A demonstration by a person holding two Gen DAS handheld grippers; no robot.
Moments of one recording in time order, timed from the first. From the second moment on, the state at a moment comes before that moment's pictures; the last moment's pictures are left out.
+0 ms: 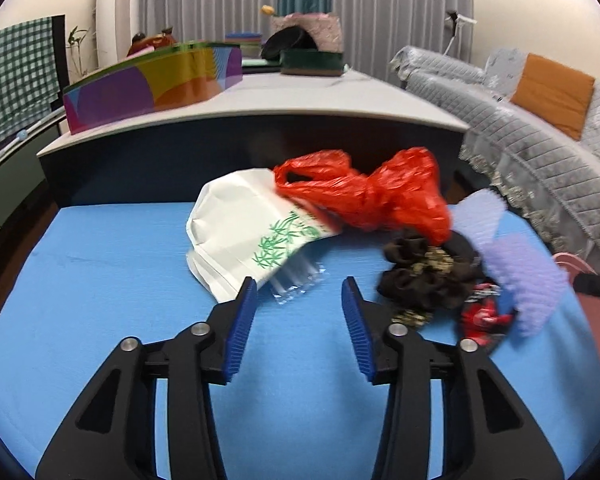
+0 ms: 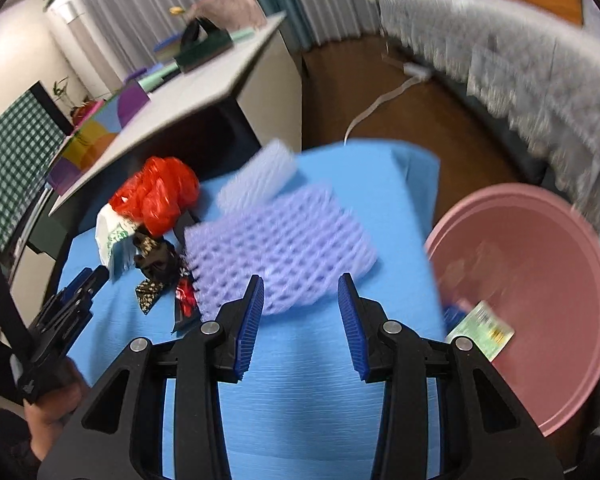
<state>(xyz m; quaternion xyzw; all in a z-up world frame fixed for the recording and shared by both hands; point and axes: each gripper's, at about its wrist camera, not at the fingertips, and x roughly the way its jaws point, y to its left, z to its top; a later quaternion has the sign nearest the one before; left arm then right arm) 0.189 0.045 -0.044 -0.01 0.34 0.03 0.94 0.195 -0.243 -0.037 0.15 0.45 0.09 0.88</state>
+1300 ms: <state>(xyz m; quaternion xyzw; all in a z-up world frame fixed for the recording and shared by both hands) 0.167 0.080 0.004 -0.04 0.33 0.07 0.94 0.190 -0.216 0.021 0.13 0.36 0.11 0.92</state>
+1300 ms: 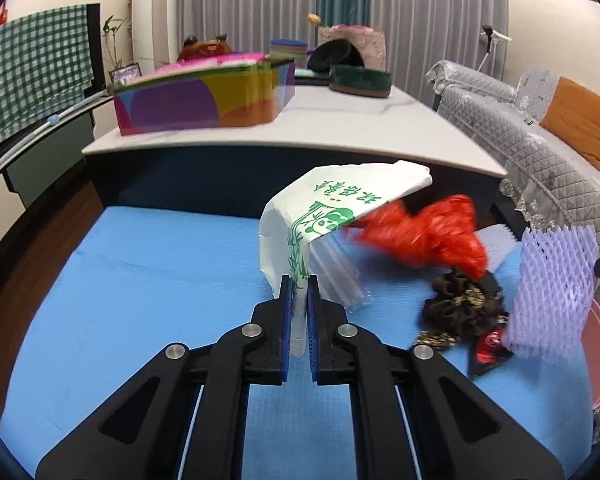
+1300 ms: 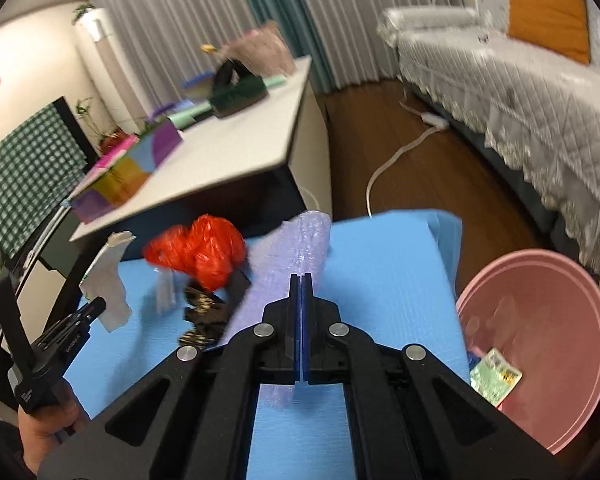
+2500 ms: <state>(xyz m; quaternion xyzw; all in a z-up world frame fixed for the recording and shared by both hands) 0.089 -0.017 0.033 -0.07 0.30 -0.07 0.95 0.078 -0.307 0.078 0.09 0.25 0.06 0.96</state>
